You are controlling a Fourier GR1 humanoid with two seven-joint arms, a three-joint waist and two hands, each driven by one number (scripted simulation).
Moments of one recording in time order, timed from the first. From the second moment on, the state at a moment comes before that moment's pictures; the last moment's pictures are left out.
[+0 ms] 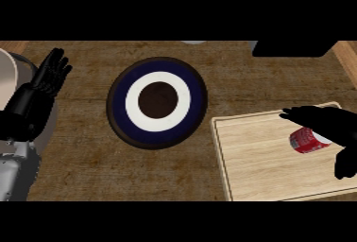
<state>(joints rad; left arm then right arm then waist) -0.27 0.36 0.05 -1.60 0.13 -0.02 0.11 -0.30 -0.81 0.32 -1.46 0.77 0.59 -0.20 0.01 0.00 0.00</state>
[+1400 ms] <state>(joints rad) -0.33 0.30 0.05 -1.57 0.08 -0.06 0.09 -0.59 -0.54 -0.03 -0.75 0.86 -0.04 -0.45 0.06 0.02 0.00</state>
